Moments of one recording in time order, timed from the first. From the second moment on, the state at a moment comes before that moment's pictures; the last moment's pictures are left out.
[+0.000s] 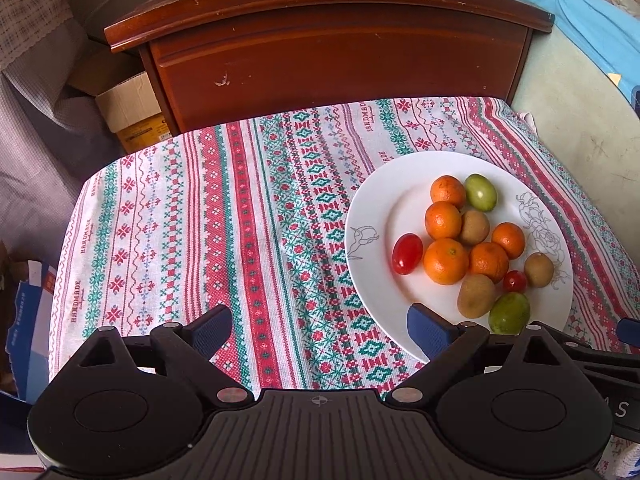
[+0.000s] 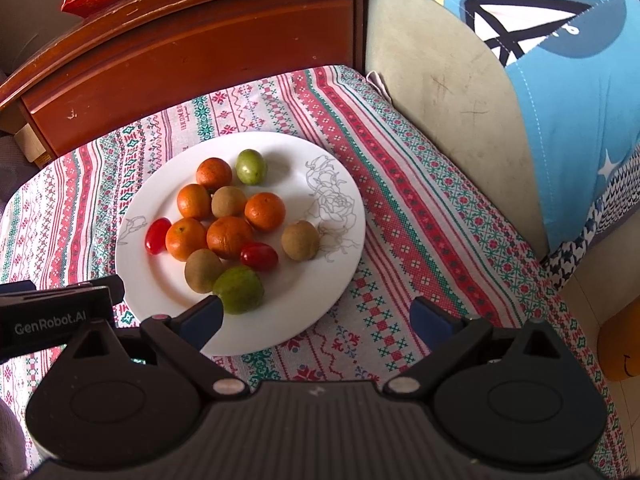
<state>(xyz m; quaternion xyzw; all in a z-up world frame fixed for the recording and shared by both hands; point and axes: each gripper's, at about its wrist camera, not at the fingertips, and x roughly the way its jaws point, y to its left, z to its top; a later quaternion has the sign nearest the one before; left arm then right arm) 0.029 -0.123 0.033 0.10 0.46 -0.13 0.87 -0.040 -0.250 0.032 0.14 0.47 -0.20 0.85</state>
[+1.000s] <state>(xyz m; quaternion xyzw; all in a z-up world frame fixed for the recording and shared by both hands) -0.014 -0.055 0.041 0.07 0.46 -0.09 0.88 -0.068 -0.195 0.029 0.13 0.44 -0.07 0.89</state>
